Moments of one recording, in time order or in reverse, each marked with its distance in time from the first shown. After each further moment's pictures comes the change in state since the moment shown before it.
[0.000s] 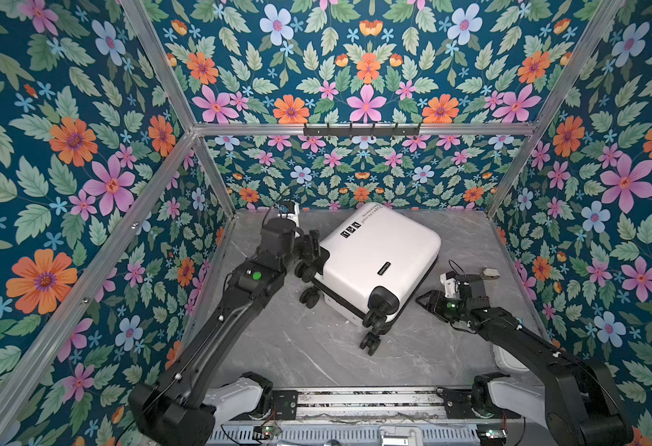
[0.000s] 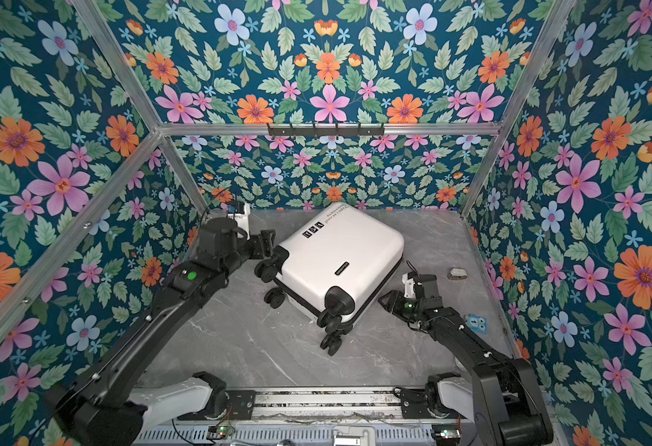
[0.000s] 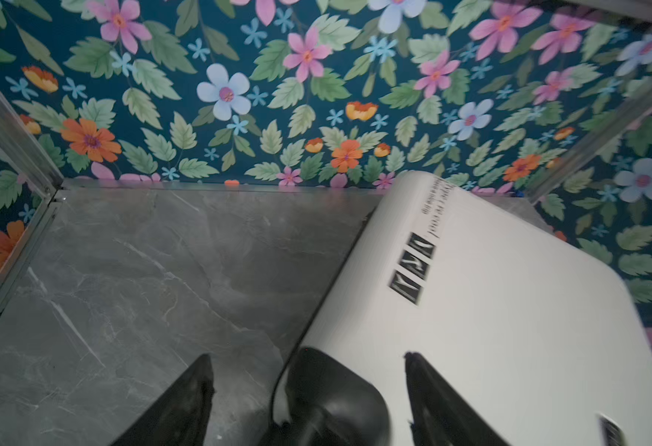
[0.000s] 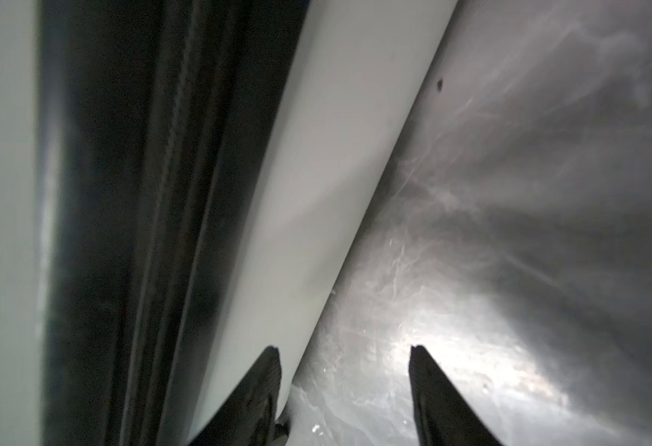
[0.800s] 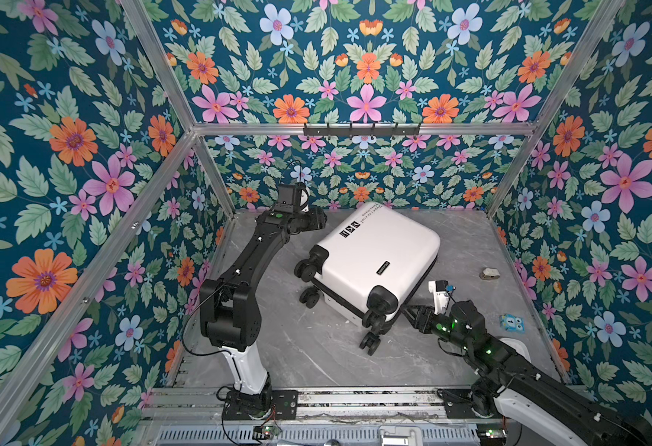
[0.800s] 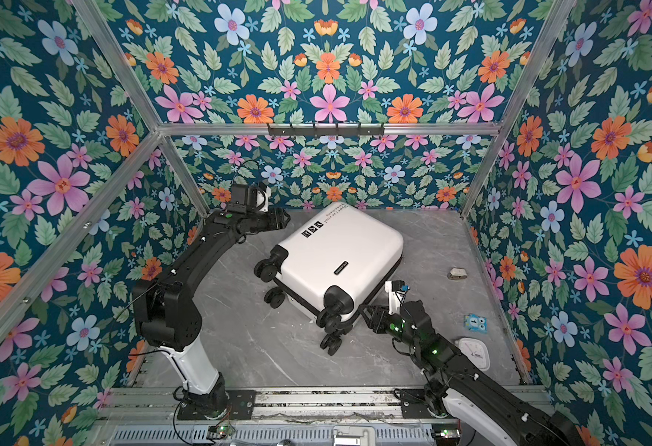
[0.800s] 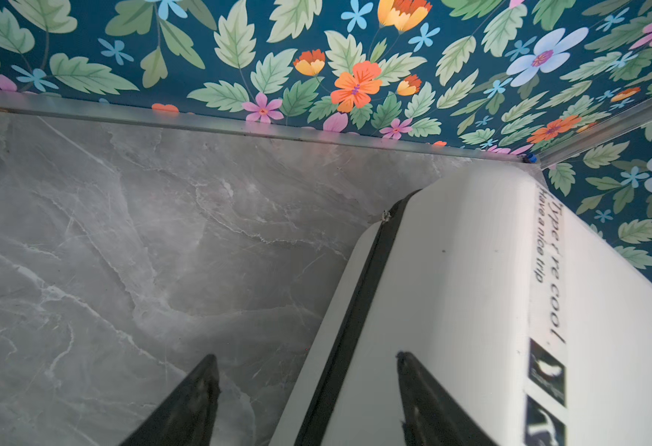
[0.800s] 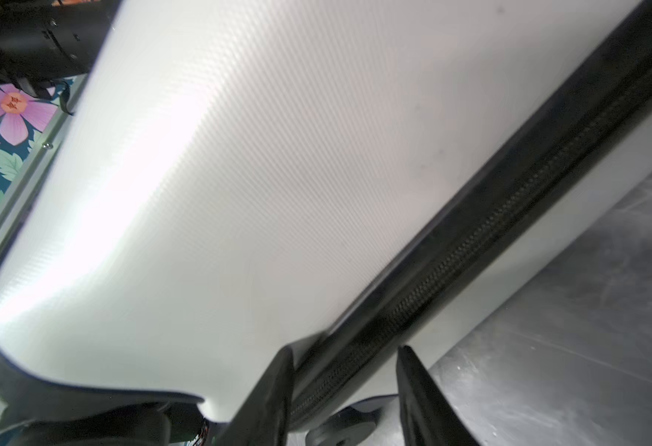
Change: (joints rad) left arm 0.116 0.518 0.390 -0.089 0.309 -0.009; right arm 0.449 -0.337 -0.149 0.267 0.282 0.121
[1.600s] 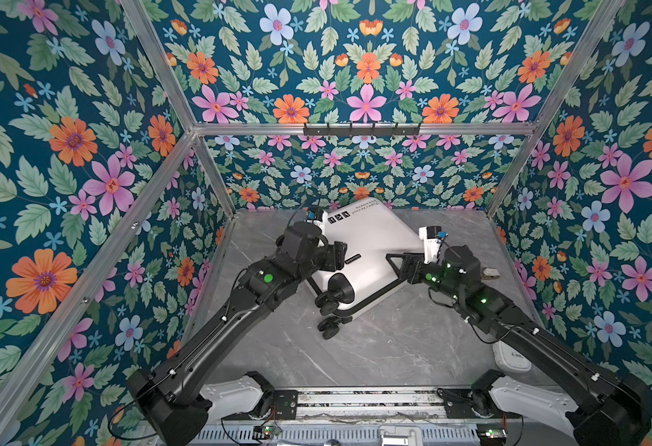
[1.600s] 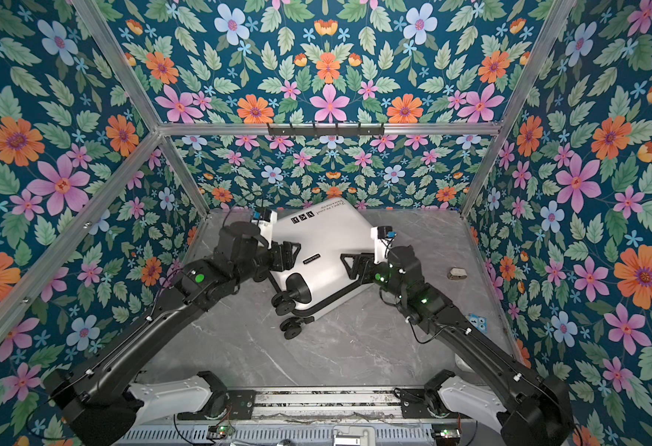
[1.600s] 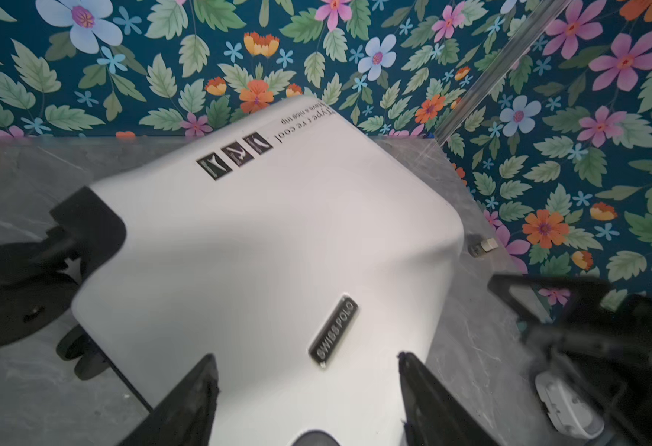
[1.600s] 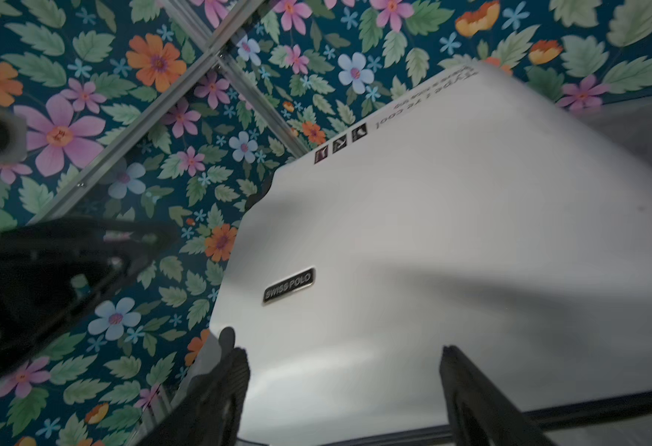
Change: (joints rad) left arm -0.508 -0.603 -0.377 -0.066 -0.351 -0.135; right arm -0.144 0.290 0.637 -0.259 0.023 -0.253
